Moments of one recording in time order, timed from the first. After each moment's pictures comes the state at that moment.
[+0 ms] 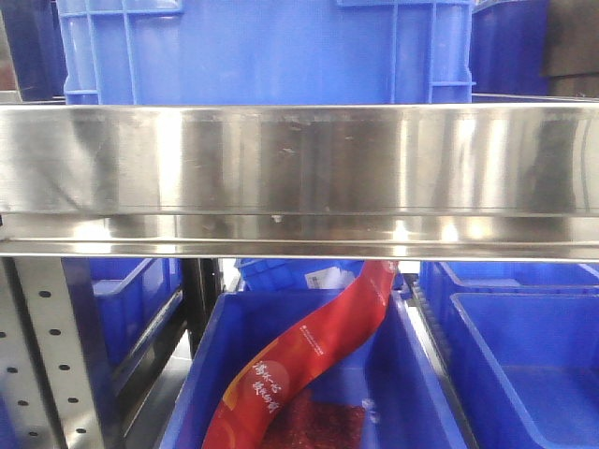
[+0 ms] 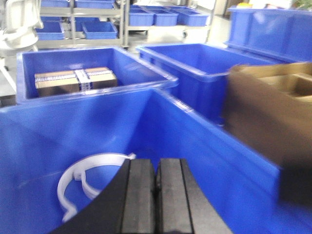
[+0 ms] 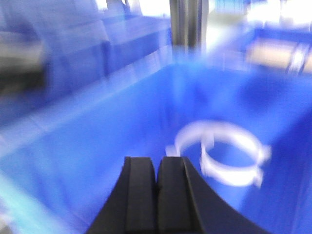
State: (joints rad) left arm -0.46 1.43 -1.57 -0.10 0.41 0.03; right arm 0.43 1.42 -1.49 0.16 0.39 -0.04
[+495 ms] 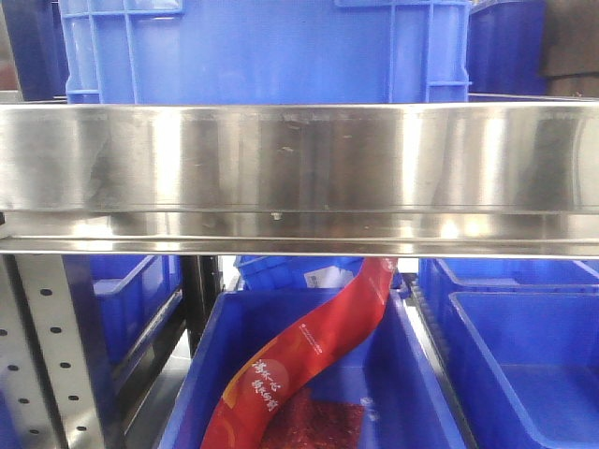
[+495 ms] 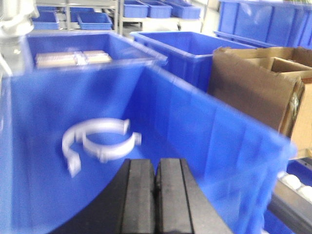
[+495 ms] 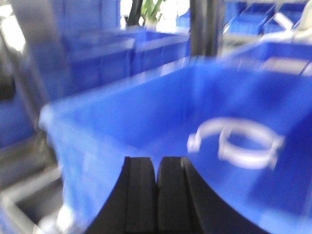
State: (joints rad) left arm -0.47 1.07 -1.07 -0.18 0.24 0.03; right arm 0.53 1.11 -1.01 0.16 0.14 -0.04
